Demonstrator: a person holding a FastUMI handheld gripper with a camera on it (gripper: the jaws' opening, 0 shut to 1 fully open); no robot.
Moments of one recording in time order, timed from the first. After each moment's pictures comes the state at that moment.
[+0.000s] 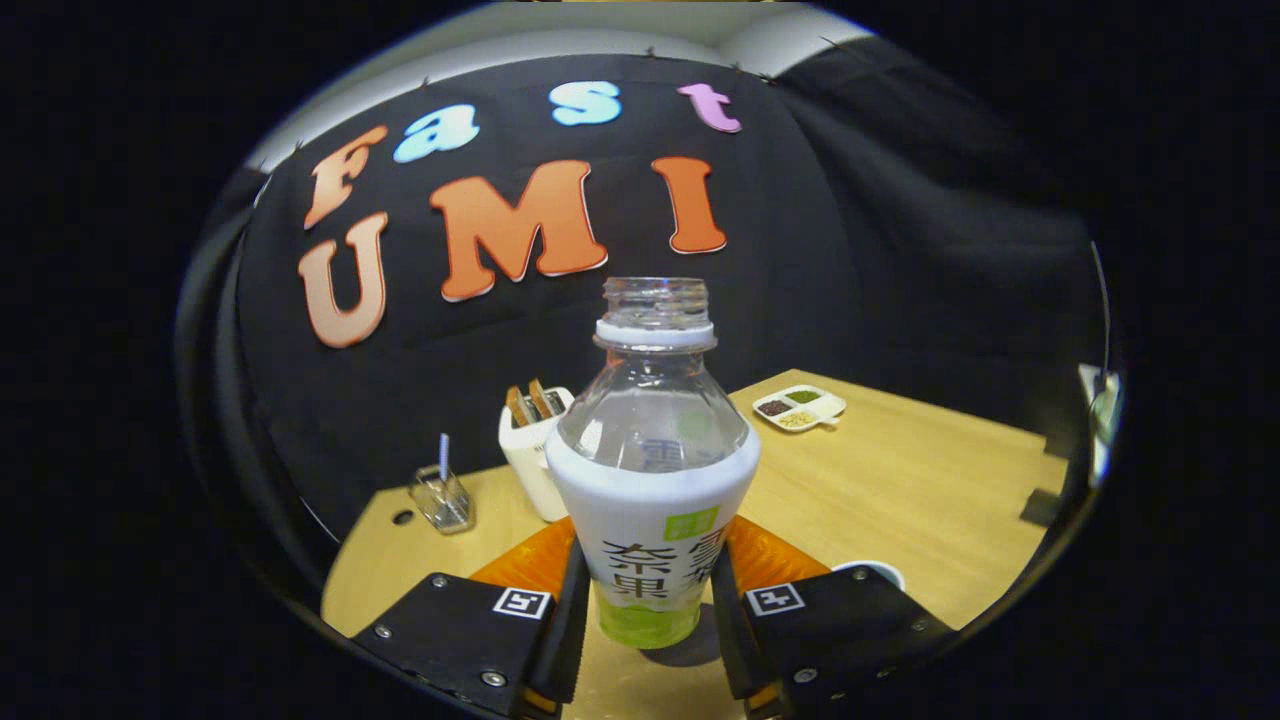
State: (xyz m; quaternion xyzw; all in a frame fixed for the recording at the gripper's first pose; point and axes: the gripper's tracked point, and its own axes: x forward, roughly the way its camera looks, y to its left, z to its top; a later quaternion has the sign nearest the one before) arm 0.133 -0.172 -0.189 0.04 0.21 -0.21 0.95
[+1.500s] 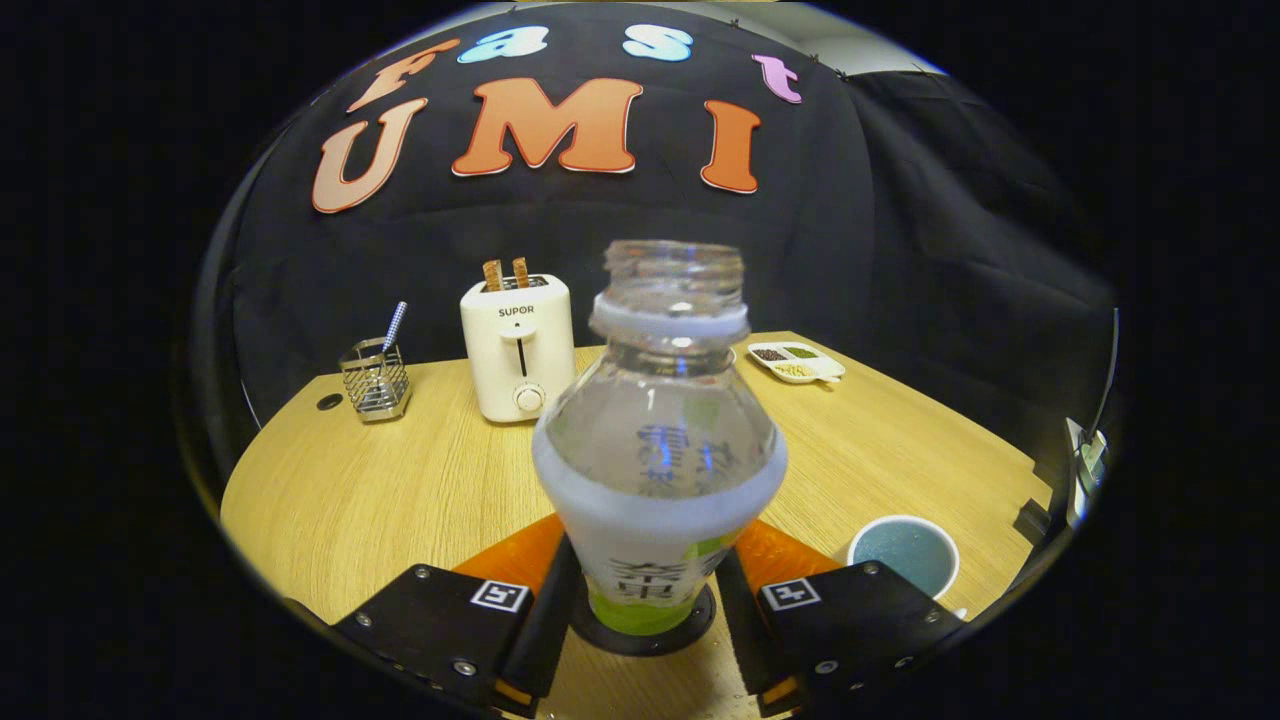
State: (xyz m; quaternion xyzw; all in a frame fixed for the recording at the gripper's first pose) arm 0.129 -0.172 -0.295 0.00 0.28 -0.21 0.94
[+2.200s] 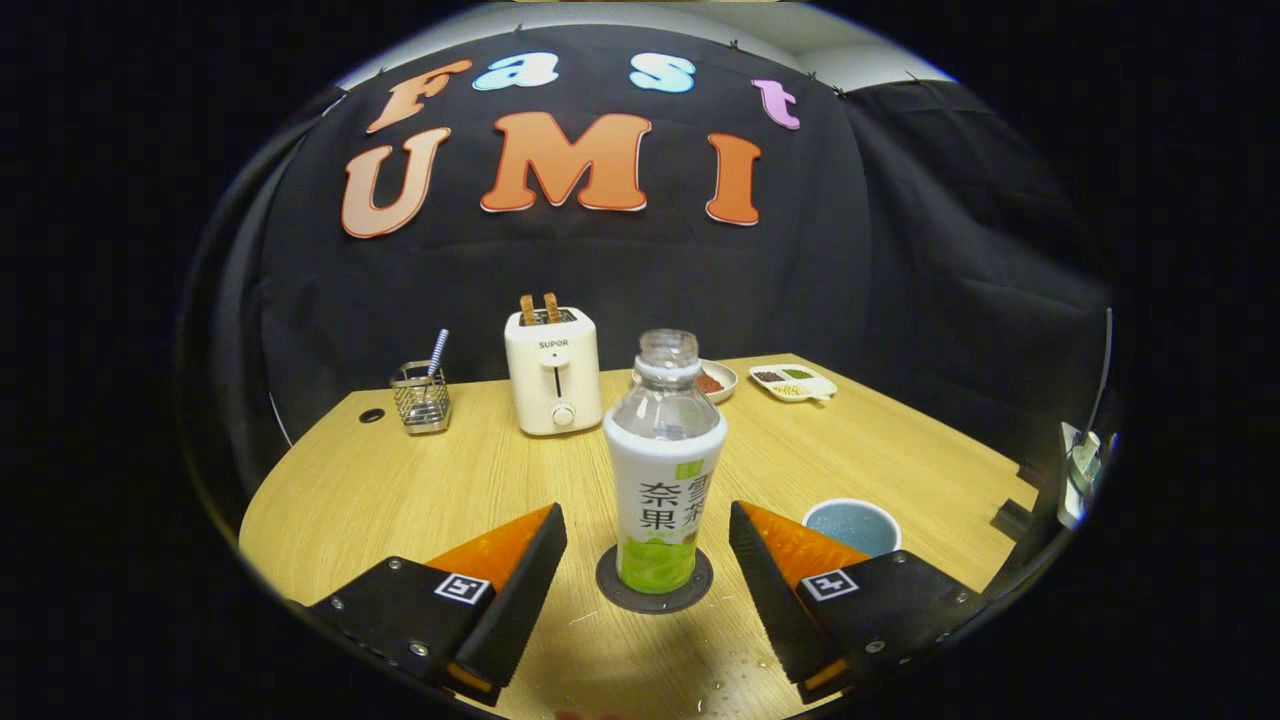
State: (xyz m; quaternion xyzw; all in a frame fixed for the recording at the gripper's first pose) arm 0.083 -0.128 -0.232 -0.01 0.23 -0.18 0.96
